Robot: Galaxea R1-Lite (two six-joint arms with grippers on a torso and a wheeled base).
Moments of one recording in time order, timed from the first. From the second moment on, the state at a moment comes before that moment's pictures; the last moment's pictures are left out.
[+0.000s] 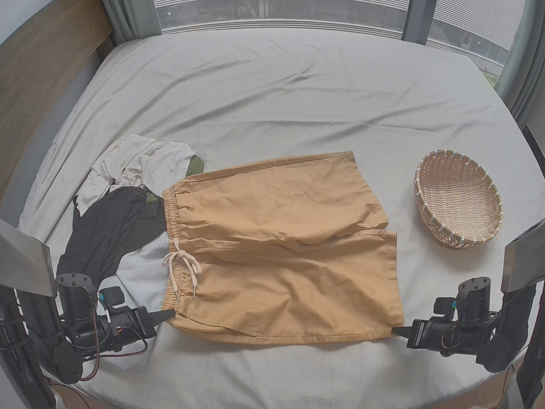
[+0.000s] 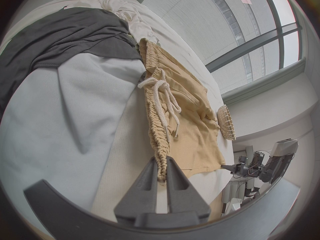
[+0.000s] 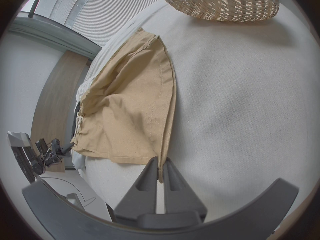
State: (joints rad) left arm -0.12 2.10 -0.02 -1.55 -0.47 -0.51; right arm 0.30 2.10 -0.02 -1.35 0.25 0.50
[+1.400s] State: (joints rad) left arm -0.12 1.89 -0.02 -1.55 -0.53 -0.41; right arm 0.23 1.80 -0.04 -1.53 0.33 0.47
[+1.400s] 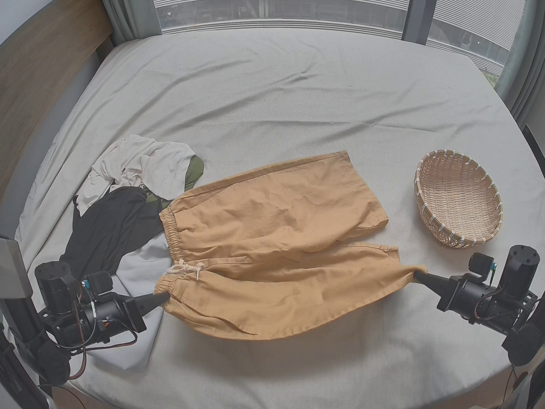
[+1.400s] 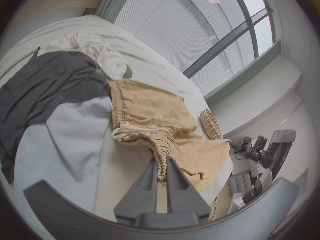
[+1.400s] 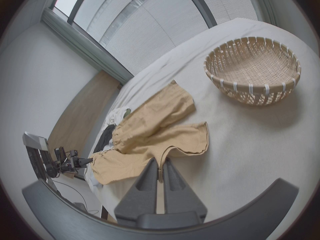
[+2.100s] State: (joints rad) left arm -0.13 1.68 -0.06 -1.55 -0.51 -0.63; right arm 0.23 1.62 -0.30 -1.36 0.35 0.56
